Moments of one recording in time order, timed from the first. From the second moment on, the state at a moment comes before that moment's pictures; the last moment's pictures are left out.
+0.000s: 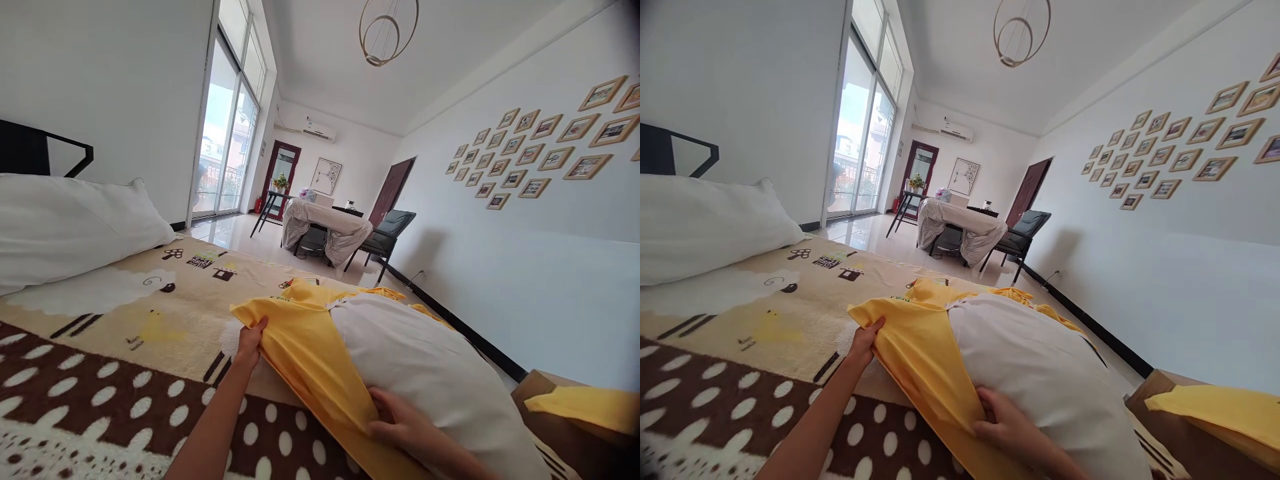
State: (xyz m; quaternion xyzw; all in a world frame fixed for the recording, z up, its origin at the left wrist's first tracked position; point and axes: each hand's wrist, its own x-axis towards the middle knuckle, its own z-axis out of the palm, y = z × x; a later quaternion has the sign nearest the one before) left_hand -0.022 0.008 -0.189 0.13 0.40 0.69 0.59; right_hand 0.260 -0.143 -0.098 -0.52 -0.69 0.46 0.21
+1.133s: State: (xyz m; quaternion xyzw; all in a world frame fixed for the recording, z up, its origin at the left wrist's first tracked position) left_hand 0.024 -0.081 -0.083 0.45 0.35 0.54 0.61; right_hand 0.186 -0.105 -0.066 -0.41 -0.80 0.13 0.41
